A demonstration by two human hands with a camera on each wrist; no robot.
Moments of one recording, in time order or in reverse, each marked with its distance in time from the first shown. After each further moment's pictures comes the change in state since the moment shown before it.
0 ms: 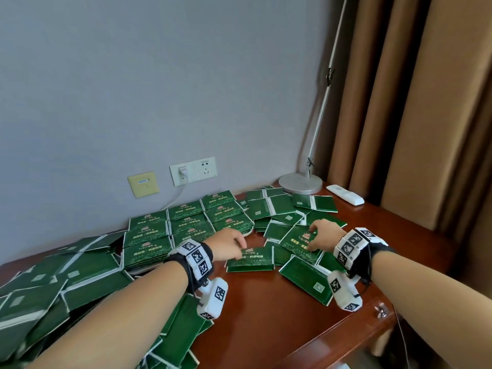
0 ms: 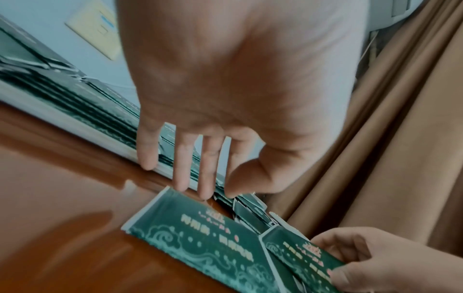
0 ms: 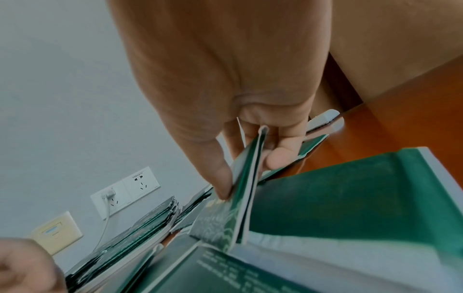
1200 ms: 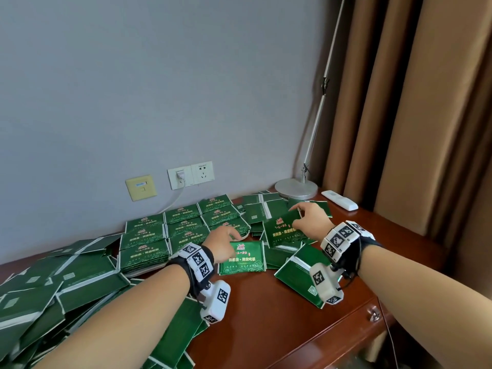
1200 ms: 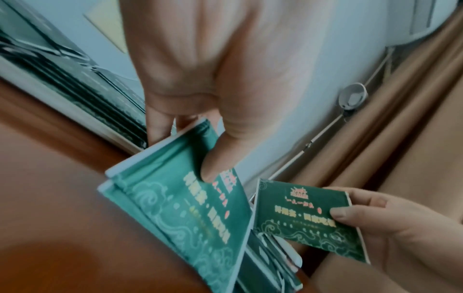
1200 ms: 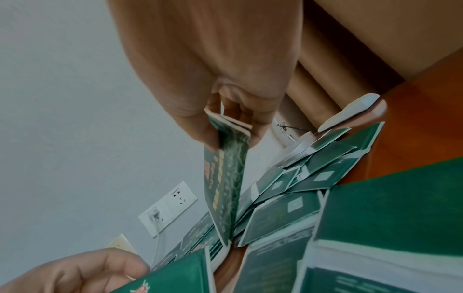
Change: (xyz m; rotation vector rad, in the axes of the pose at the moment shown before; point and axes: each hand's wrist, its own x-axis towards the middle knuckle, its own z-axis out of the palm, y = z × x) left_hand 0.002 -0.002 0.004 -0.091 0.168 -0.045; right_hand 0.001 -0.034 -0.020 0.349 0.219 -0.211
